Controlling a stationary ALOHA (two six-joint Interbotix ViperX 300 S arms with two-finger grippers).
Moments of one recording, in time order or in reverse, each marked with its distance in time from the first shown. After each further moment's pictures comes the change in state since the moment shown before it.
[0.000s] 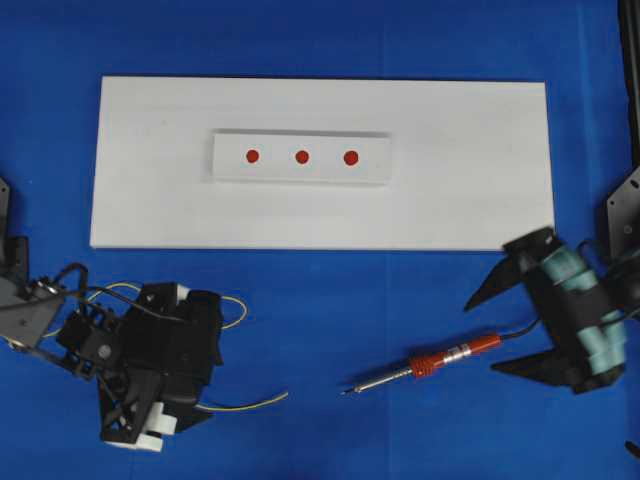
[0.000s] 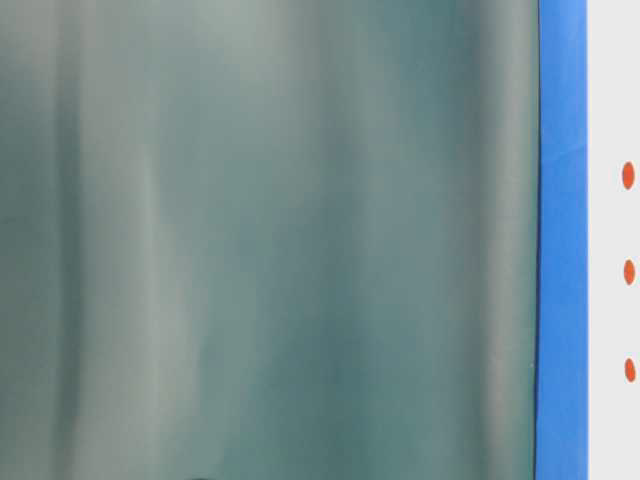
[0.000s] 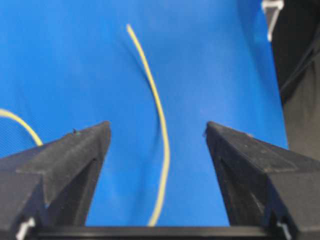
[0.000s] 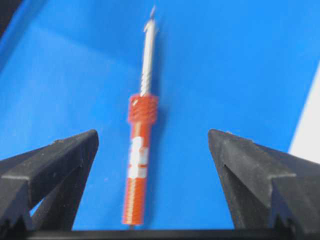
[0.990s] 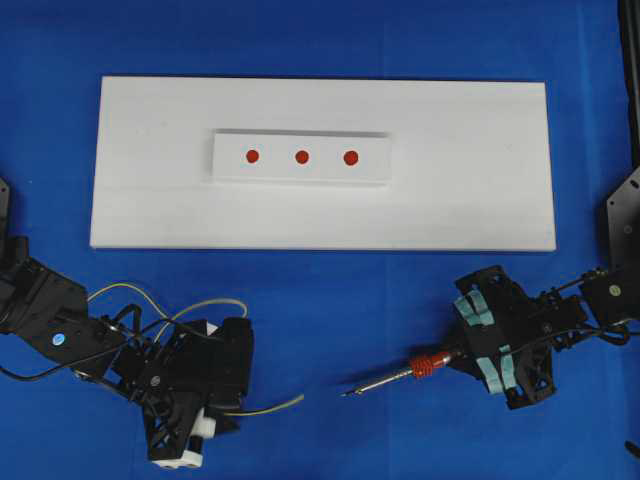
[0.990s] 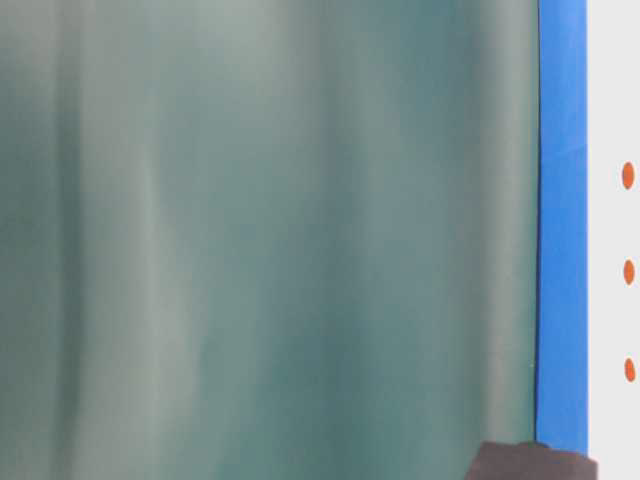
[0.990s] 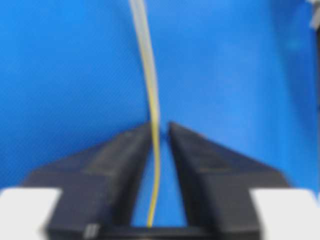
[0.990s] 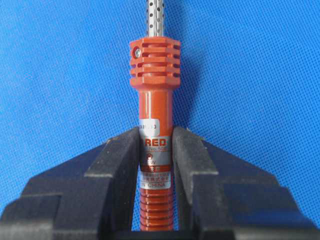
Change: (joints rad) left arm -0.046 0.339 -0.009 -0.008 -0.250 -0.176; right arm 0.043 0.535 0.031 0.121 -0.359 0.008
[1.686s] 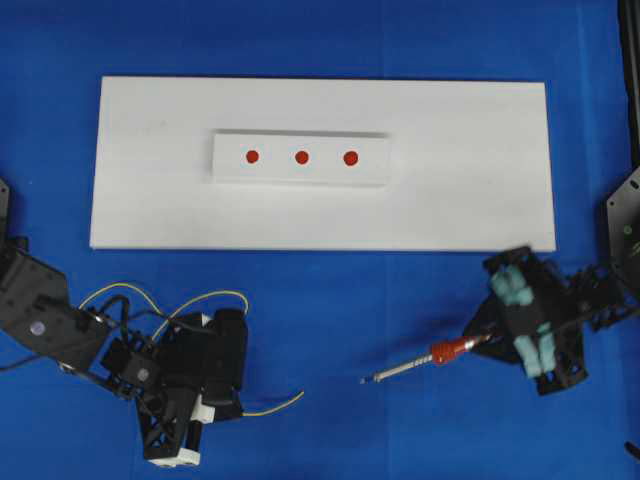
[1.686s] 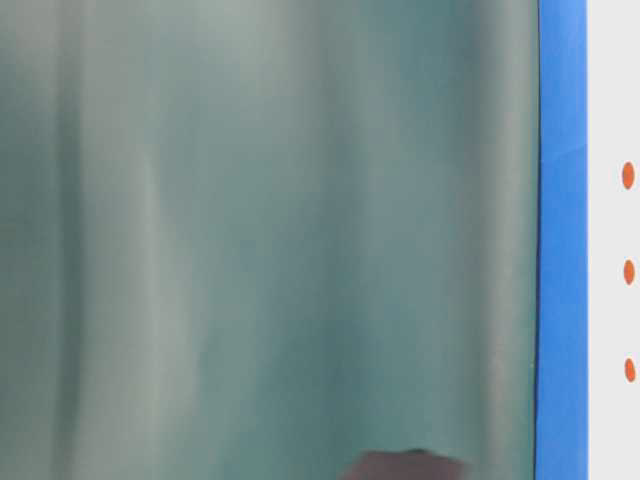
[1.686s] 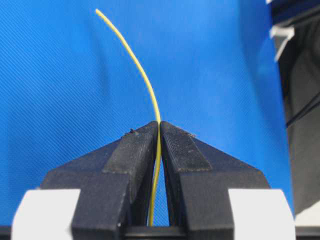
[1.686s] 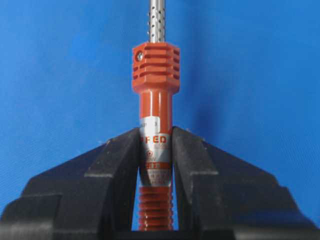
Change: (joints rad) left arm 0.005 -0.066 0.017 0.002 -0.074 0.002; right arm -0.012 -0.181 0.066 0.000 0.091 -0.026
